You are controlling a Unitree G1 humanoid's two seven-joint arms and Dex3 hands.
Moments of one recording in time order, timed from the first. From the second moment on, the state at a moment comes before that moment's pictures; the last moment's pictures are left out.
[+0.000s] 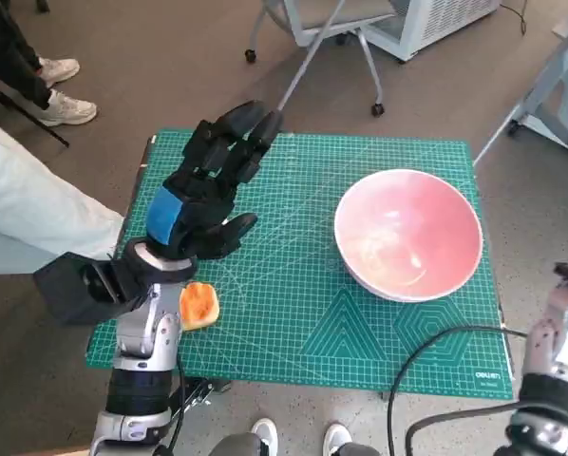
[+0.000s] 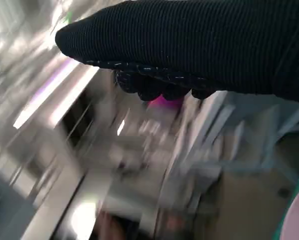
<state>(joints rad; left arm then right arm) -0.48 0.10 0.09 0.15 -0.38 -0.29 -0.55 -0.61 -0.38 -0.43 0.72 0.27 -0.65 0.22</state>
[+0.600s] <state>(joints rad) -0.48 0.08 0.10 0.25 -0.35 -0.39 -0.54 -0.72 -0.38 -0.49 1.25 0.31 -0.51 0.24</state>
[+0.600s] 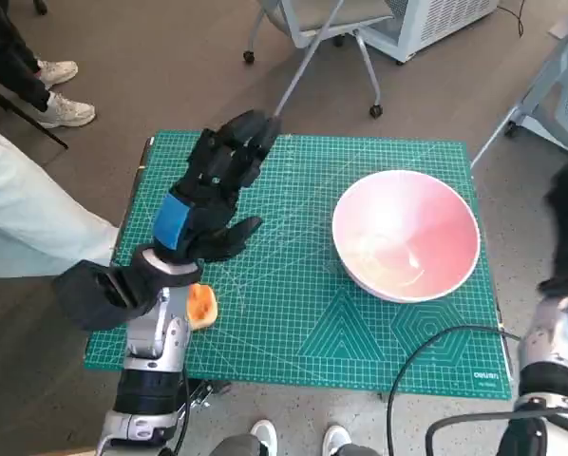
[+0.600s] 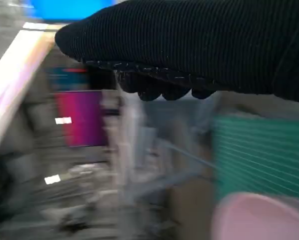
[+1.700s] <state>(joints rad) -0.45 0.12 0.12 0.24 -0.35 -0.40 -0.54 -0.88 -0.10 -0.58 1.28 0.43 -0.31 0.28</state>
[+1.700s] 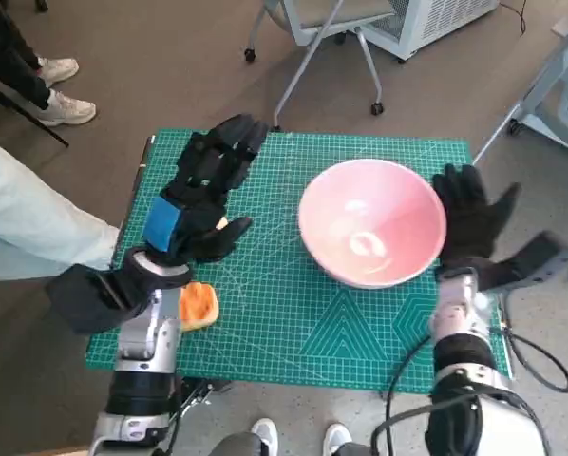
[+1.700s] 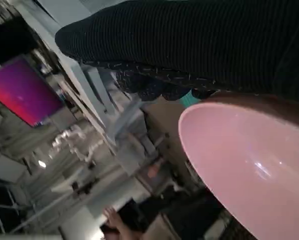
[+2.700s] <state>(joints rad) -0.43 0.14 0.13 0.21 -0.35 -0.40 -0.53 -0.96 -0.03 -0.55 1.30 0.42 -0.25 0.28</state>
